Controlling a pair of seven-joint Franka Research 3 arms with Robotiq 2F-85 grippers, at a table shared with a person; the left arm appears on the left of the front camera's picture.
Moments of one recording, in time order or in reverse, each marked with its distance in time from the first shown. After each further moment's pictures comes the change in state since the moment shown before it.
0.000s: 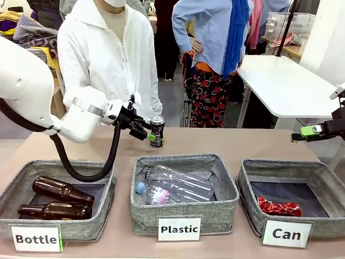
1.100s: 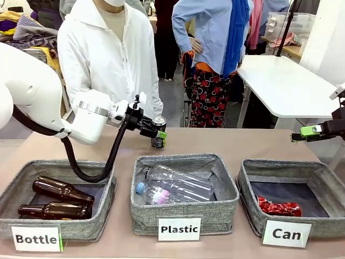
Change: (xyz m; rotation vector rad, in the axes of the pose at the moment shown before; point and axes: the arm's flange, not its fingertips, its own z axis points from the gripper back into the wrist) left arm 0.006 0.005 -0.029 -0.101 -0.154 0.037; right arm 0.000 0.000 0.000 0.000 0.000 0.000
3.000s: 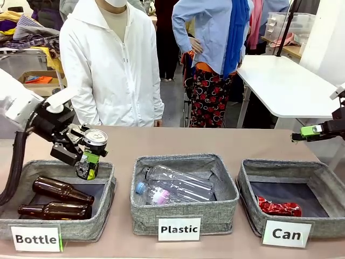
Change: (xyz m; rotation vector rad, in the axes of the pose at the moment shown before) left arm 0.043 -0.258 0.196 -0.282 0.134 -0.192; right arm 0.000 0.000 0.001 -0.001 -0.001 0.000
